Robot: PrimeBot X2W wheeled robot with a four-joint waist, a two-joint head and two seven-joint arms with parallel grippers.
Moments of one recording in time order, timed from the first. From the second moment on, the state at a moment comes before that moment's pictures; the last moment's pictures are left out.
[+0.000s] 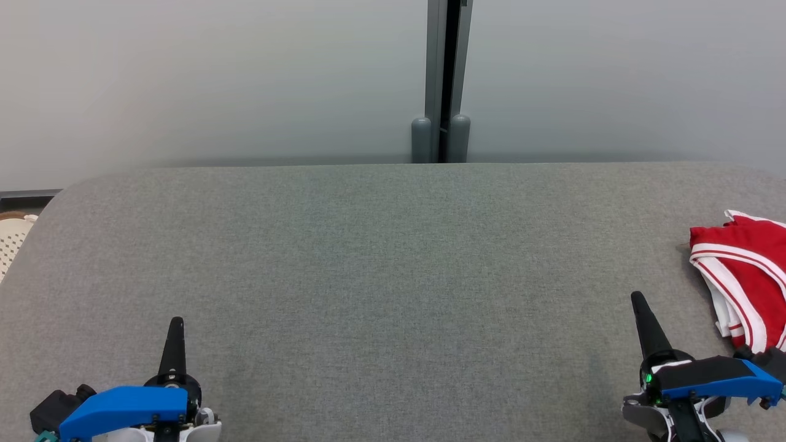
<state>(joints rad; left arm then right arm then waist) -0.06 0.05 0.08 0.31 -1.27 -0.11 0.02 -0.14 -0.05 -0.07 0.36 1.24 0.13 0.02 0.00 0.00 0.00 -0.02</state>
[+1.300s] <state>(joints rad) -0.09 0.05 0.11 0.26 -1.55 -0.12 0.10 -0.12 -0.05 -0.11 0.26 1.55 0.13 0.10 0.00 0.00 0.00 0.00</state>
